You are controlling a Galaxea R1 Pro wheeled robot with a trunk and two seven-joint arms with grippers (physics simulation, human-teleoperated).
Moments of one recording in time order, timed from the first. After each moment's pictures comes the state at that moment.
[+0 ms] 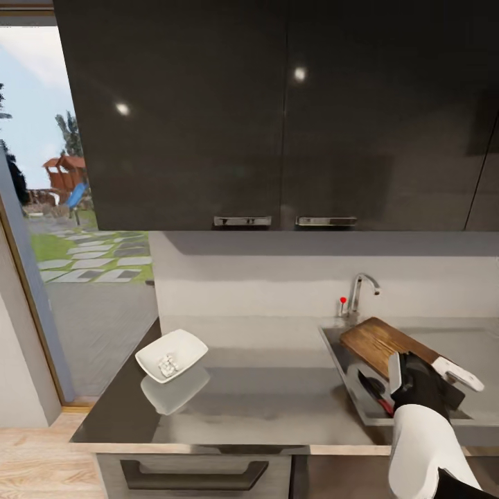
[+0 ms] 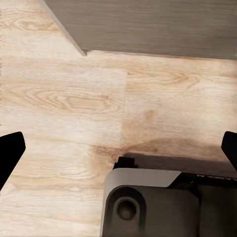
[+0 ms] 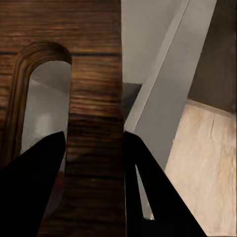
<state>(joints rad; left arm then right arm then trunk) -0.27 -0.05 -0.49 0.07 0.54 -0.18 0.13 -0.76 0.05 -0.81 -0.85 0.19 0.43 -0.71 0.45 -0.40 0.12</state>
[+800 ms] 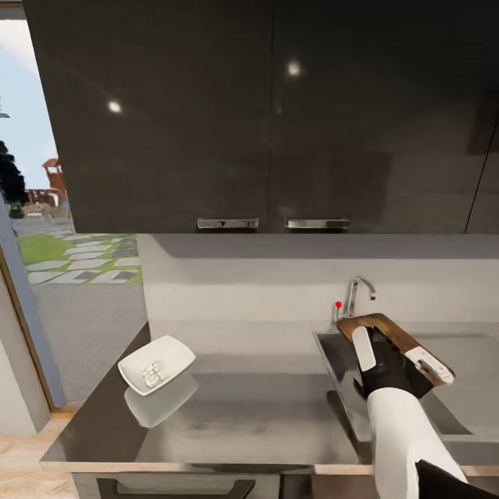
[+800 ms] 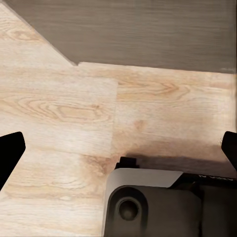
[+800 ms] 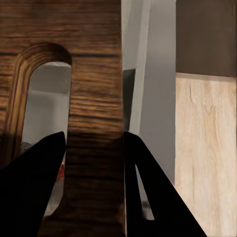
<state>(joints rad) -0.27 -0.05 -0.49 0.07 0.54 -0.18 0.14 -0.80 0.10 -0.46 -0.85 -0.28 0.29 -1.30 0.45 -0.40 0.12</state>
